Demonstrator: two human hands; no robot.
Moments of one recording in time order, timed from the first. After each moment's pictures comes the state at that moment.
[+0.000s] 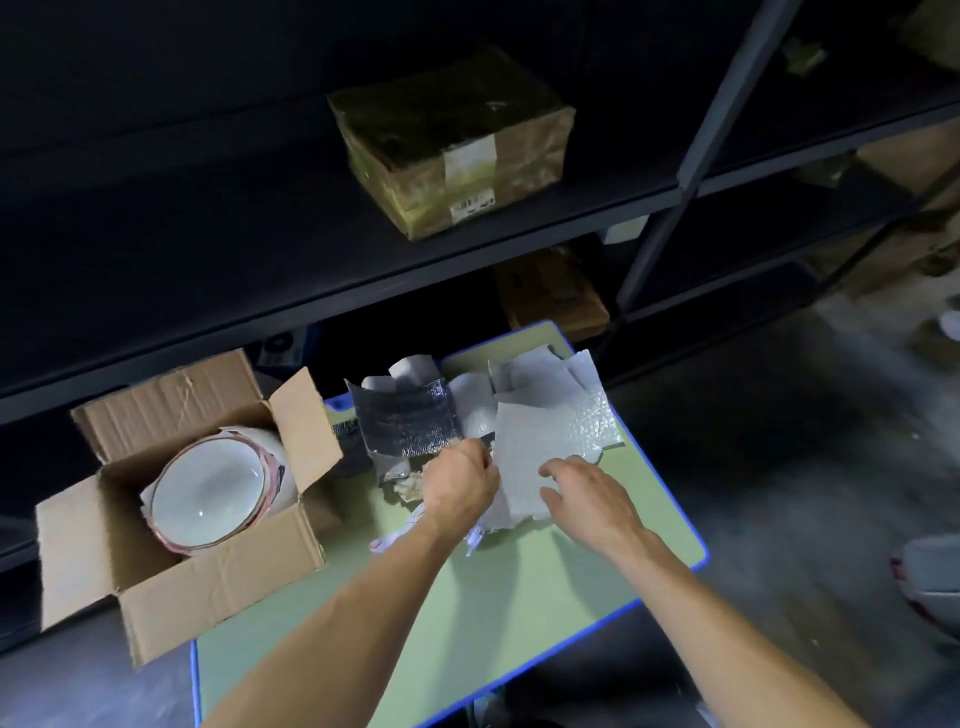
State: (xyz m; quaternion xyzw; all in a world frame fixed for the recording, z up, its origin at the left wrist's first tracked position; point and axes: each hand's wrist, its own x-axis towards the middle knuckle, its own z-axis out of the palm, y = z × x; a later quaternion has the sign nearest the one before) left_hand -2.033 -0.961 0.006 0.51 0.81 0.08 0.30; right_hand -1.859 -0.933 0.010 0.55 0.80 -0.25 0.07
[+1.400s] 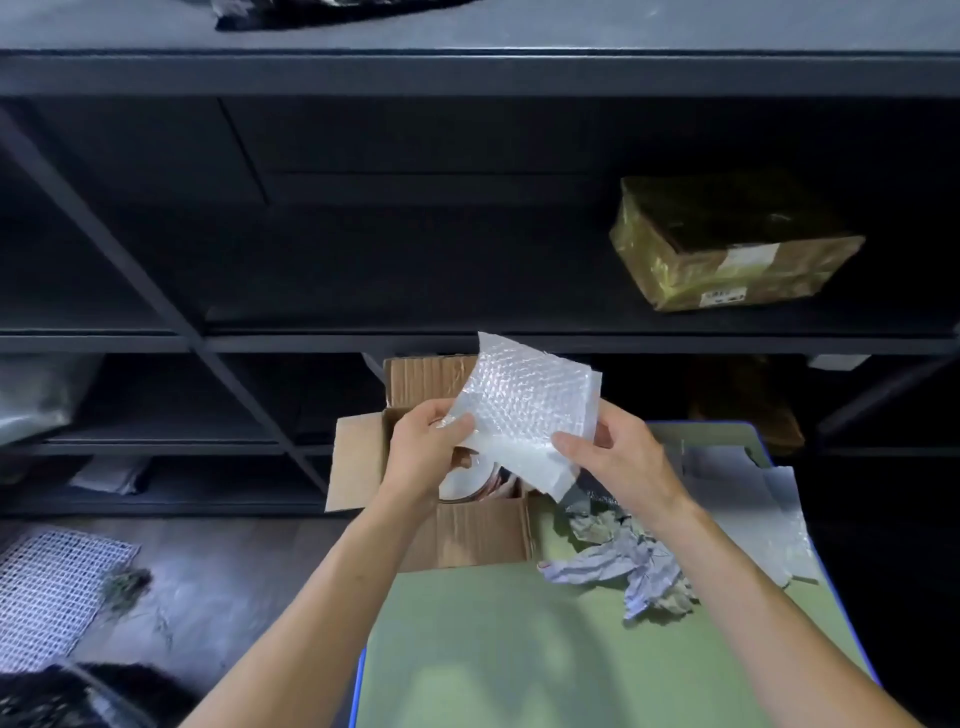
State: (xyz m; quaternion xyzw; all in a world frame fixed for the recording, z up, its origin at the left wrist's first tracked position) left_hand -2.242 -1.102 0.111 0.11 0.70 0.61 0.36; right_hand -2.062 -0.978 0.151 0.35 0.74 -0.55 -0.14
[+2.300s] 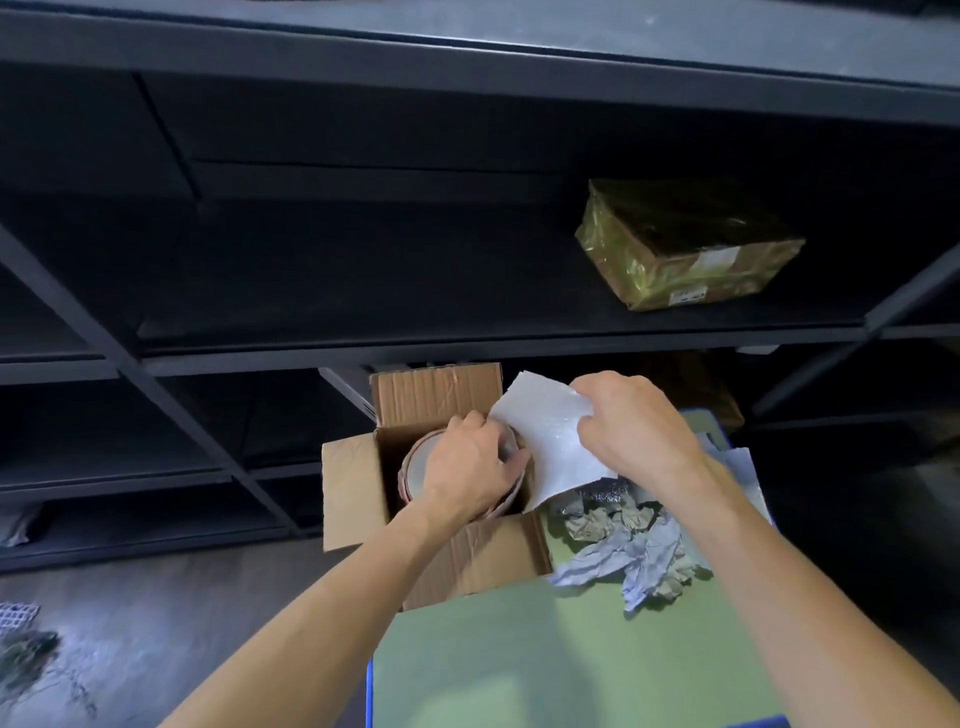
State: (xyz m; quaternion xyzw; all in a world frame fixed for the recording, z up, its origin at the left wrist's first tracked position) left_hand -2.259 -1.065 0.065 0.54 0.80 0.22 0.13; right_hand -2.120 -0.990 0.210 0.45 0.88 -0.16 -0.01
